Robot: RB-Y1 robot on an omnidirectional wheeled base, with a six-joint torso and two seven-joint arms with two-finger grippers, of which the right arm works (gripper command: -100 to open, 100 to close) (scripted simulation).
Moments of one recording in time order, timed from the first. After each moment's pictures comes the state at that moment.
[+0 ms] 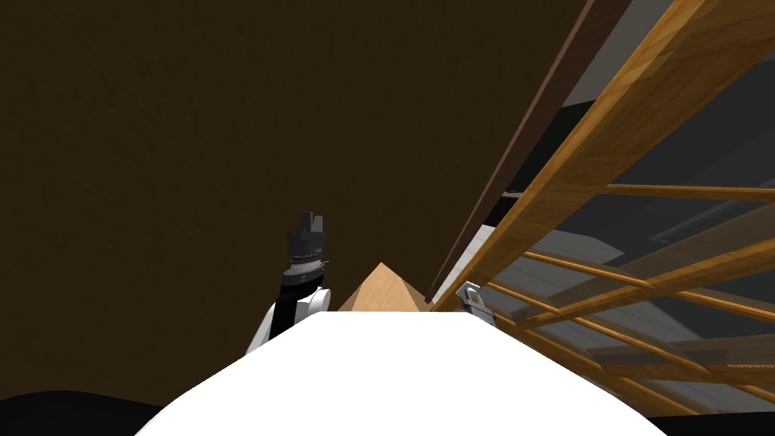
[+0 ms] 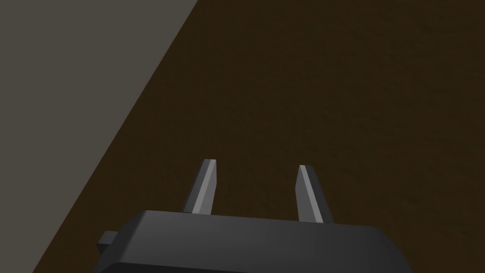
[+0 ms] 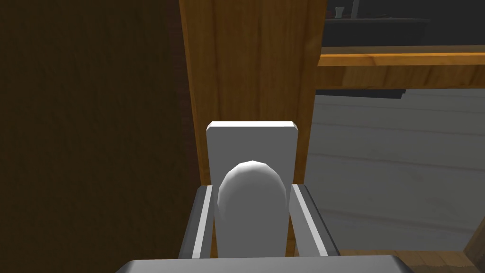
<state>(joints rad) 0.33 -0.50 0.46 -0.94 -1.04 -1.10 -1.39</state>
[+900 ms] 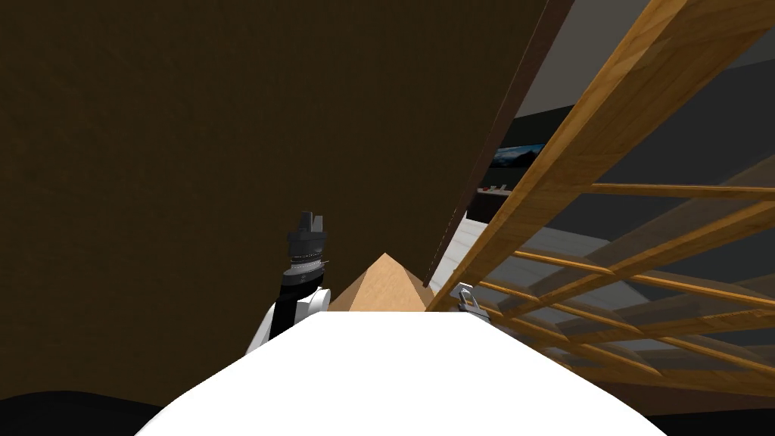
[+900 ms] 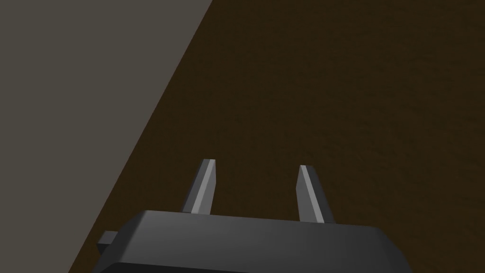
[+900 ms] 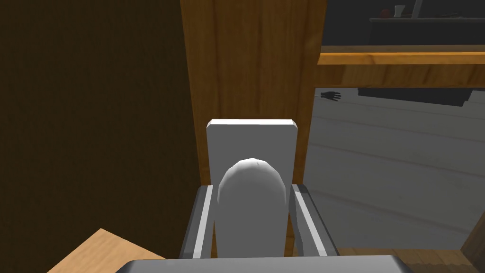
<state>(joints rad) 0.35 -0.54 0.56 -0.96 -0.97 -1.15 -1.44</state>
